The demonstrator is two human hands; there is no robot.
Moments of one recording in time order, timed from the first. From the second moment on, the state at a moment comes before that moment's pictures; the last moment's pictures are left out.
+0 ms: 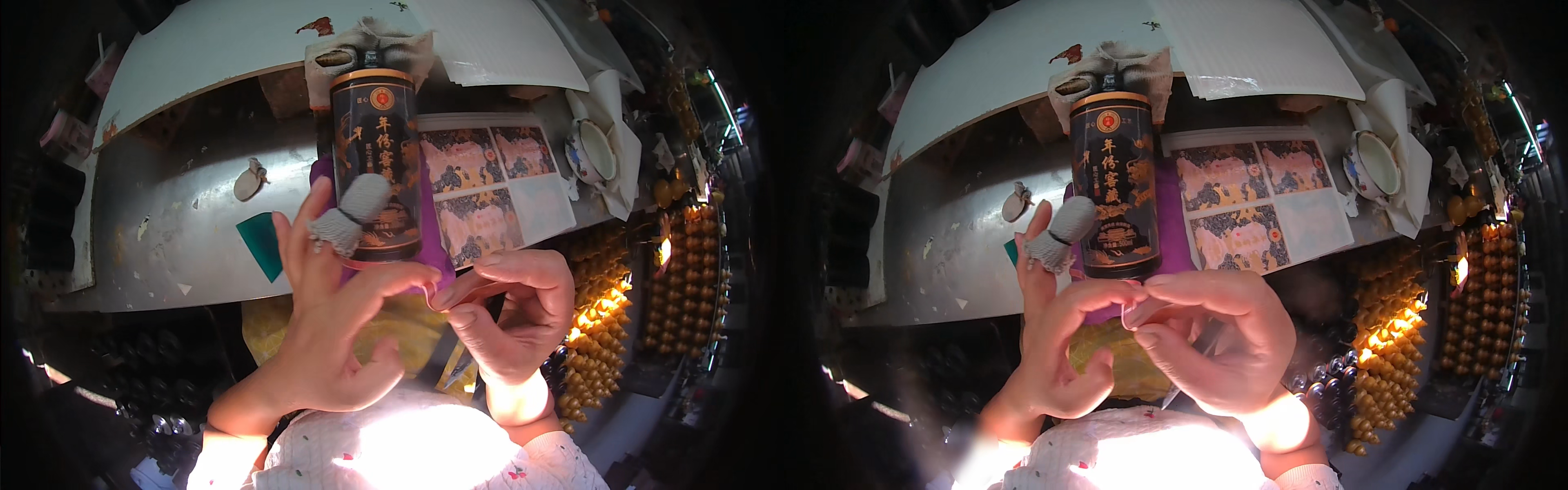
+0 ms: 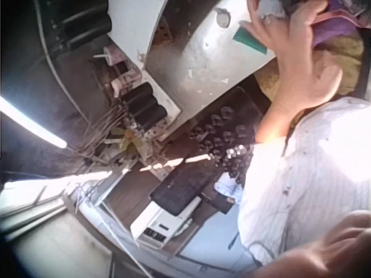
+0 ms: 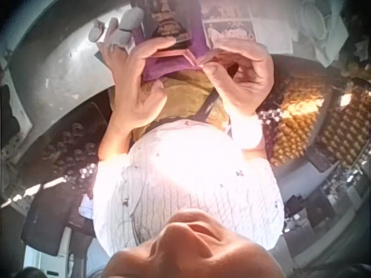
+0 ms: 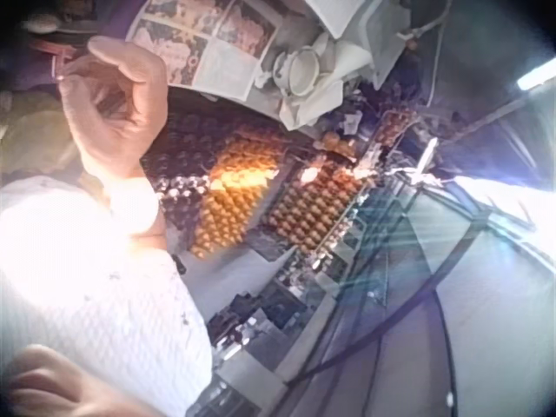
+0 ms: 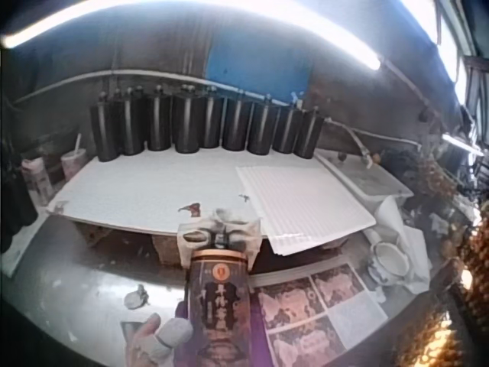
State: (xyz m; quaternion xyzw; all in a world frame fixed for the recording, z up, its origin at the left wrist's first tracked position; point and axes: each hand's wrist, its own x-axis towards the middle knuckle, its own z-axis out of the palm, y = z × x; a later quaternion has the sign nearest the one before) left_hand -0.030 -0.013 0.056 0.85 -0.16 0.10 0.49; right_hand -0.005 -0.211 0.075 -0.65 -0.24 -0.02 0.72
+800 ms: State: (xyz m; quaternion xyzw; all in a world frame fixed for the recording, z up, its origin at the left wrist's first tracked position) left_hand -0.025 0.014 0.001 0.73 0.05 0.04 0.68; right_hand 0.007 -0.259 -0.015 -0.55 0.14 -0.07 0.82
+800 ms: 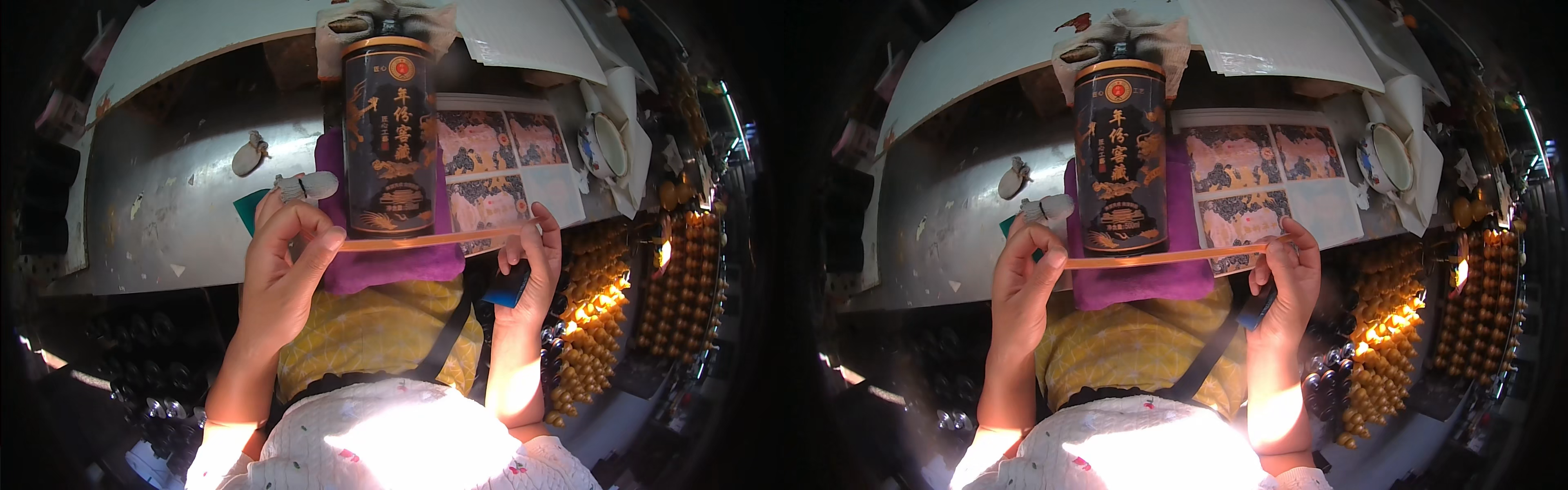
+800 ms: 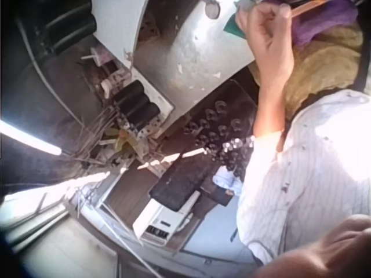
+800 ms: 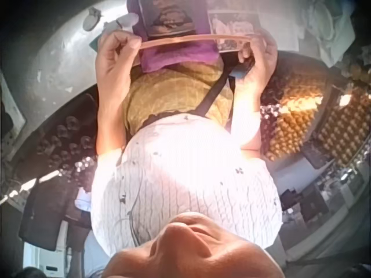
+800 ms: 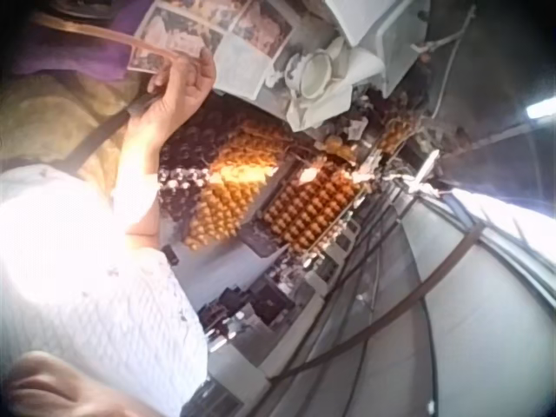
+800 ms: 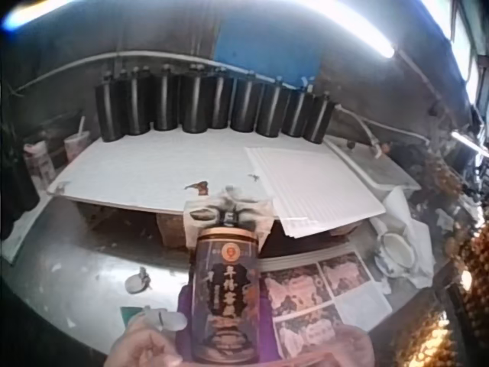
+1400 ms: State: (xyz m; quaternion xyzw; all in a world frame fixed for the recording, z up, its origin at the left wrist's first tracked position) left_hand -0.026 0.019 -0.012 0.80 0.02 0.06 0.59; right_hand 0.013 -0.265 -0.019 -0.55 0.16 -0.09 0.81
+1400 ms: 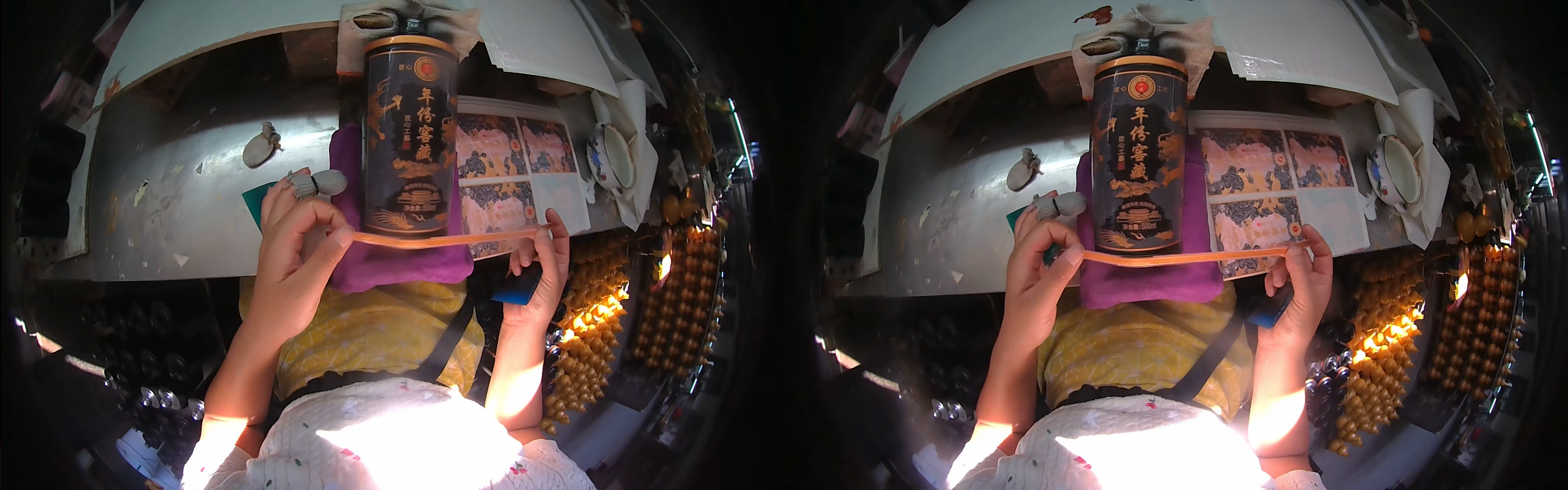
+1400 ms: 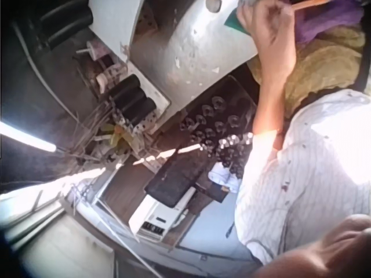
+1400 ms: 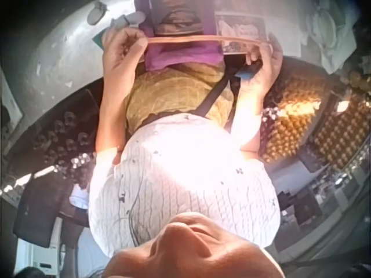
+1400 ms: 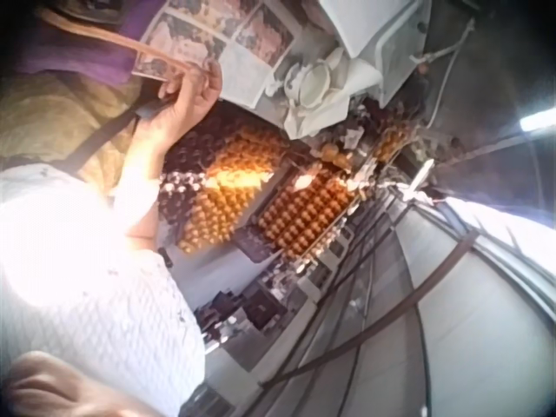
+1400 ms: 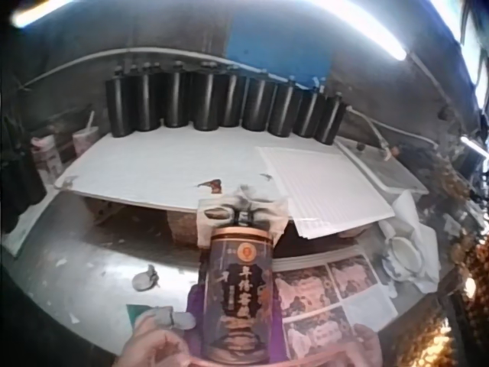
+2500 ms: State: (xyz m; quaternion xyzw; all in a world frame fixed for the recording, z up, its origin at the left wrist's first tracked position) left_hand -0.077 -0.025 -0.043 0.92 -0.04 0.12 0.38; right_hand 0.014 -0.276 -0.031 -0.55 0.15 -0.09 0.82
